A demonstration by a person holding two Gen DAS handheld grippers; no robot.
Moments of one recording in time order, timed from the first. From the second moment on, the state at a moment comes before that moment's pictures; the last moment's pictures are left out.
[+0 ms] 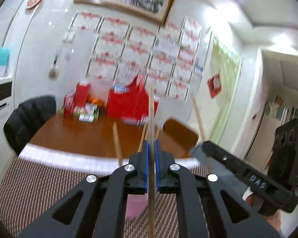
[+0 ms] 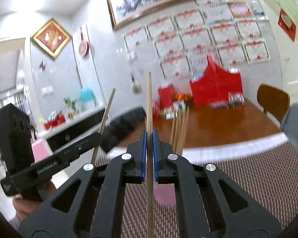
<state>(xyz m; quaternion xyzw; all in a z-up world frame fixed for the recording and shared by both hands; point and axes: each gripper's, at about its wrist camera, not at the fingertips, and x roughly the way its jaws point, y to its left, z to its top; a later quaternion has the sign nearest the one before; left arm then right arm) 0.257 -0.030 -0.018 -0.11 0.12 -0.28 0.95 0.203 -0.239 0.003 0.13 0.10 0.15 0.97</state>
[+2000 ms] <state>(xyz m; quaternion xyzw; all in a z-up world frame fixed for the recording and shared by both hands) 0.217 -0.029 -0.014 0.01 0.11 -0.10 0.99 0.183 -0.267 -0.008 0.13 0.17 0.02 0.98</state>
